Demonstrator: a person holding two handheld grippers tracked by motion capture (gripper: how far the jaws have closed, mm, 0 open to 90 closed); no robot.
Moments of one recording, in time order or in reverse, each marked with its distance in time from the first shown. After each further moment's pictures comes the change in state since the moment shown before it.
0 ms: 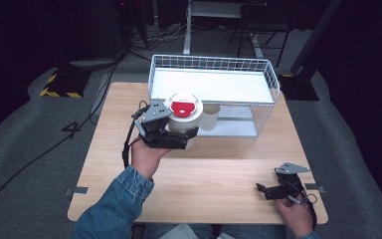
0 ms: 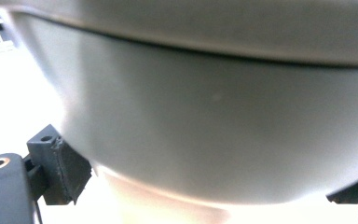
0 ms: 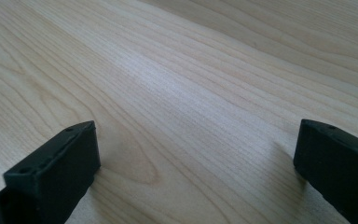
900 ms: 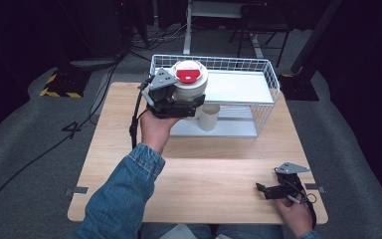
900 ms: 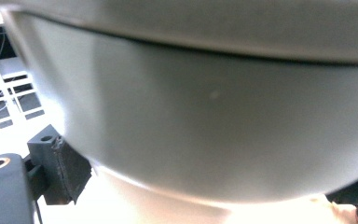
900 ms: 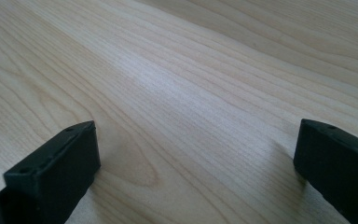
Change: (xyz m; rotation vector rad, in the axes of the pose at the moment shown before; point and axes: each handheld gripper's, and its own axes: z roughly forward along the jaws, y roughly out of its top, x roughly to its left) left arm 0.024 0.056 0.026 -0.080 0.080 -0.021; right arm 0.000 0.001 0.001 0.001 -0.003 0.003
